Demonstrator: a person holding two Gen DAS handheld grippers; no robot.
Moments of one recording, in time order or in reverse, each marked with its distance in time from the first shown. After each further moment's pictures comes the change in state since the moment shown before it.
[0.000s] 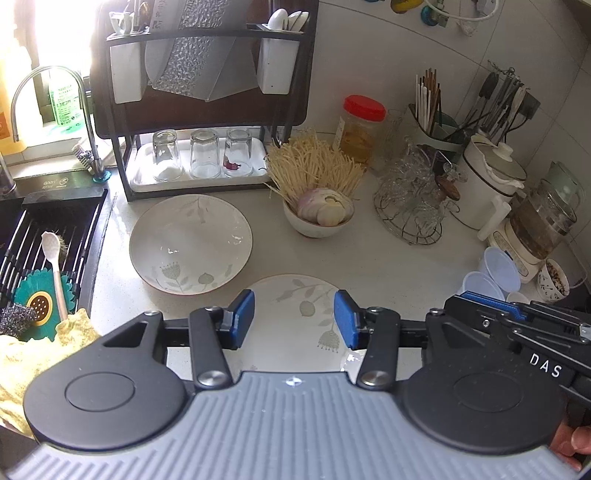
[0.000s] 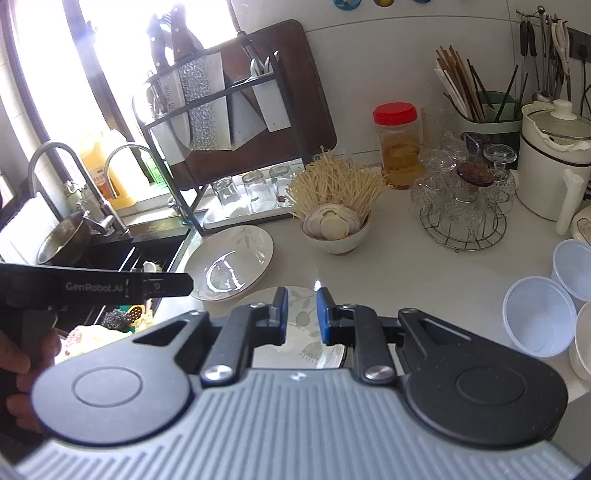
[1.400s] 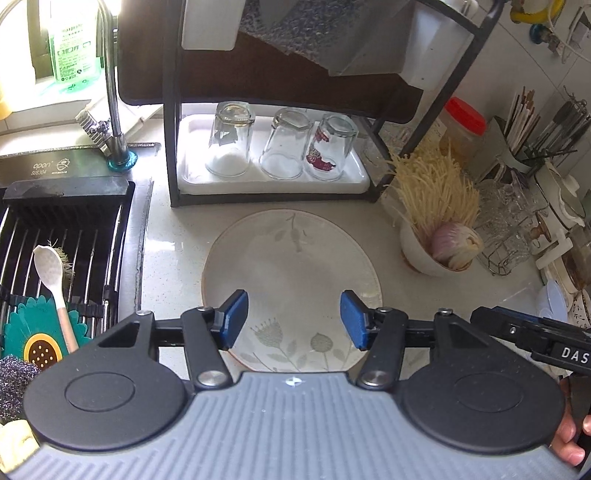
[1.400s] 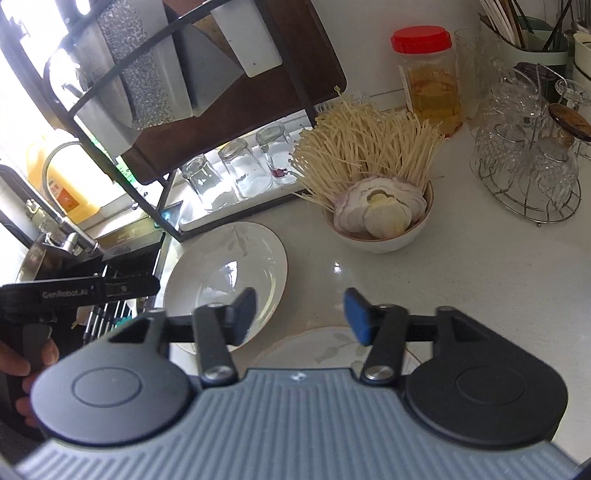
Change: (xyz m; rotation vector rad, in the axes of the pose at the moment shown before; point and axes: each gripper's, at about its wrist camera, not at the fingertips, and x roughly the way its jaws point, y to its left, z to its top) left arm 0.137 0.176 0.082 -0.087 0.122 -0.051; right arm 0.169 0.026 0.039 0.179 0.140 -0.044
